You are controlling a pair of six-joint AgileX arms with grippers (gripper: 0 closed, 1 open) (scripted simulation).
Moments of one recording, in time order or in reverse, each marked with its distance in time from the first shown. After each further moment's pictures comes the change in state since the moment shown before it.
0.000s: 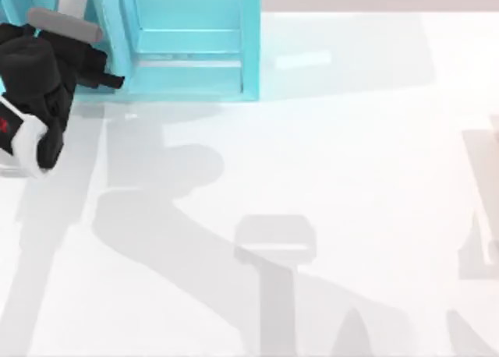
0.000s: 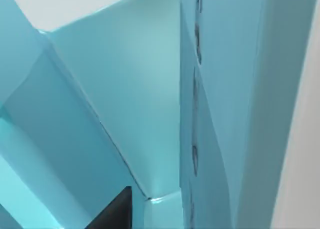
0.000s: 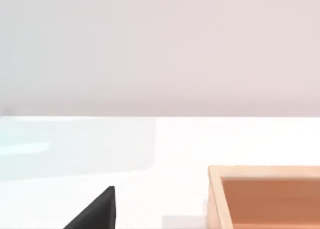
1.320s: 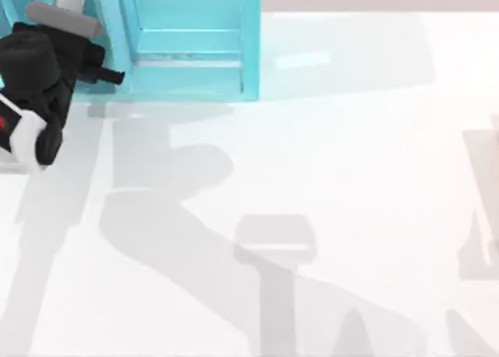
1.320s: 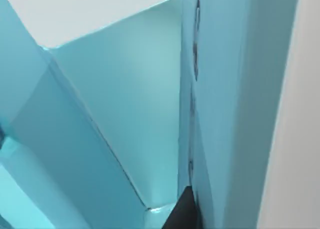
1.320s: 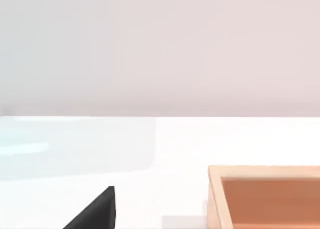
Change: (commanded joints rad) left arm 0.002 -0.028 -0.021 -0.023 0.000 0.006; right arm 0.000 0.000 0.000 0.000 0.000 0.000
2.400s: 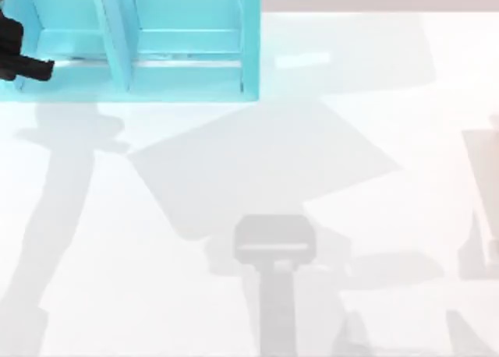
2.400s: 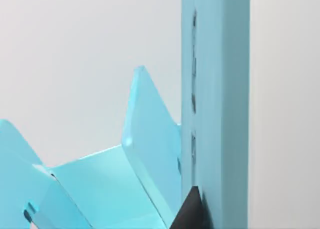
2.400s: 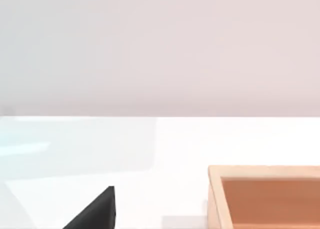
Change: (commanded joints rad) left arm -0.037 -1.161 -0.456 -0.702 -0.058 -0.006; right arm 0.000 0.000 0.000 0.000 0.000 0.000
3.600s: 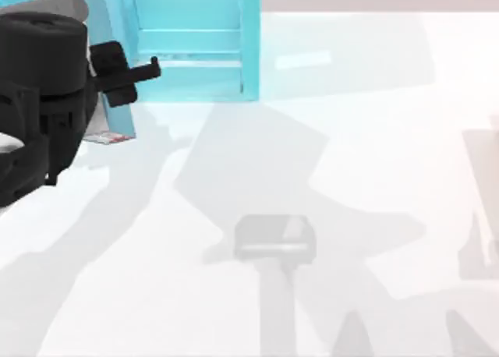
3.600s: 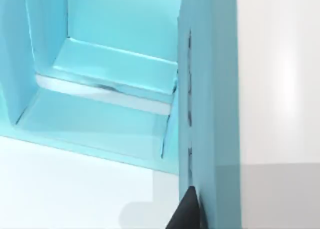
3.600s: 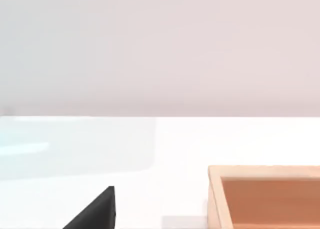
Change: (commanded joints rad) left arm -0.313 0.230 0.101 -0.211 -0.282 -0.772; right arm 0.000 0.000 0.000 0.000 0.000 0.000
